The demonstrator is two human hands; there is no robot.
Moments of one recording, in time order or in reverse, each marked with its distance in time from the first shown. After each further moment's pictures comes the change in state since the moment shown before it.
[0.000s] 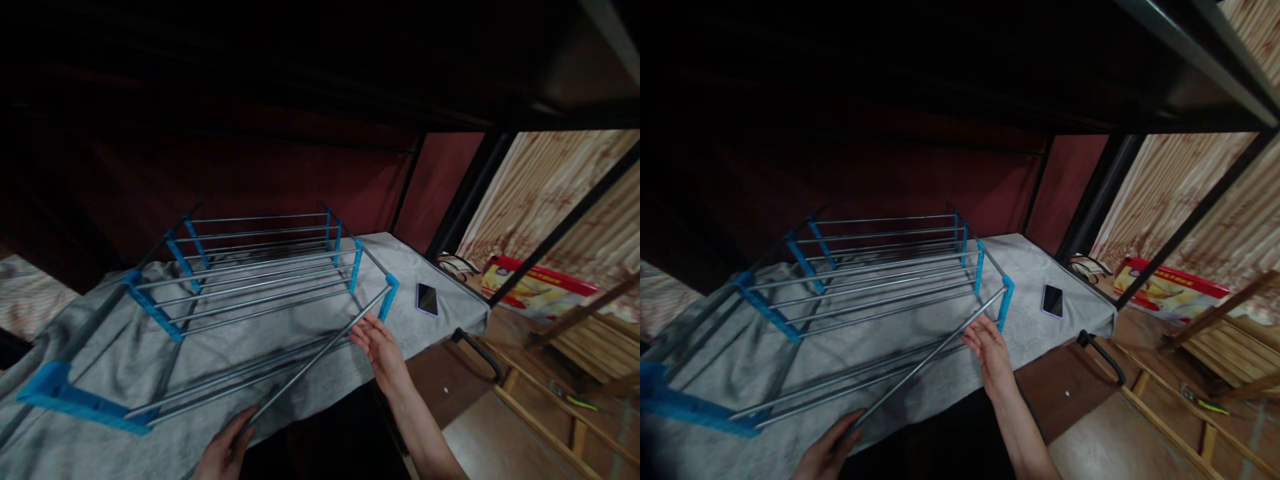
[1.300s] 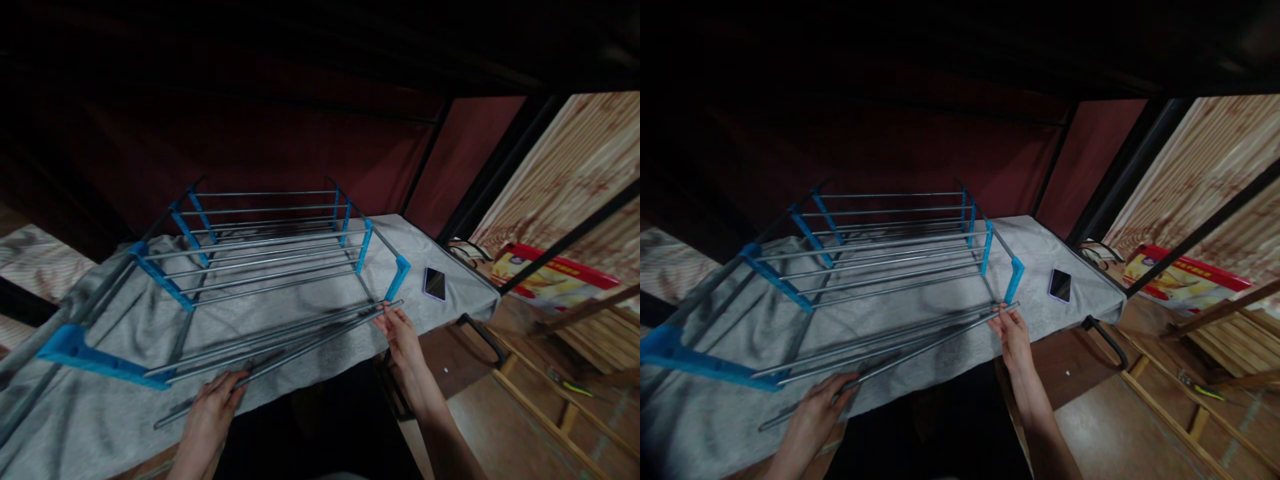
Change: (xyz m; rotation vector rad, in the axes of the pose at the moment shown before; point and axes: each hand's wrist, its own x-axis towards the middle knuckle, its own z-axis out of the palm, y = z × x) left_hand 0.018 -0.035 -0.029 0.465 -0.021 0.310; right_hand 0.041 0.016 -0.065 0.012 0.107 -0.065
